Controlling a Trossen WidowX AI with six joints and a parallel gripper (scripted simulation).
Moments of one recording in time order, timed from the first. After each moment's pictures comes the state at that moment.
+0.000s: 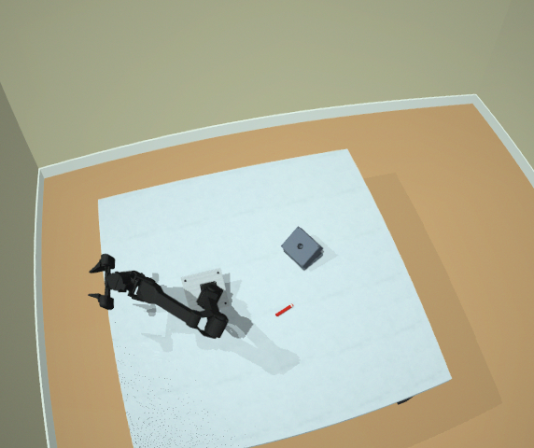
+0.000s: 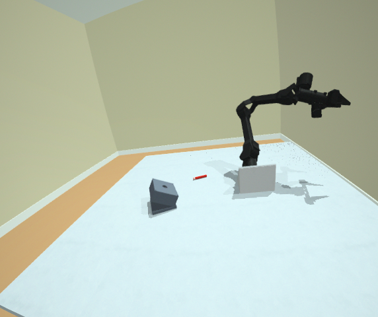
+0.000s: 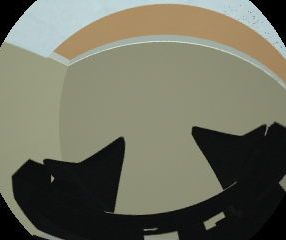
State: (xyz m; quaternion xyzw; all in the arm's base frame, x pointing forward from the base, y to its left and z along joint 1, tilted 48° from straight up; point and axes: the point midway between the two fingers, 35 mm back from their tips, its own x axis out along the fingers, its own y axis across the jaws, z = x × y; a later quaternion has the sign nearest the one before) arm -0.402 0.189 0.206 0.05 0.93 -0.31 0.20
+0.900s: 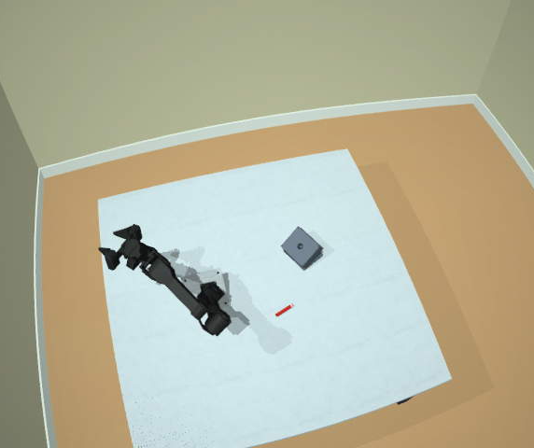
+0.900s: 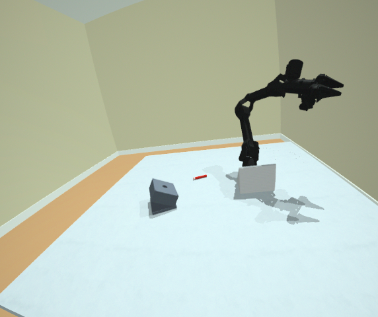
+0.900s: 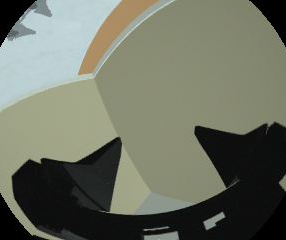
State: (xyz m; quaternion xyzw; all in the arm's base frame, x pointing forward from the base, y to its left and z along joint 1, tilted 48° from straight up) arm -0.306 0.307 0.177 0.29 0.79 -0.51 0.16
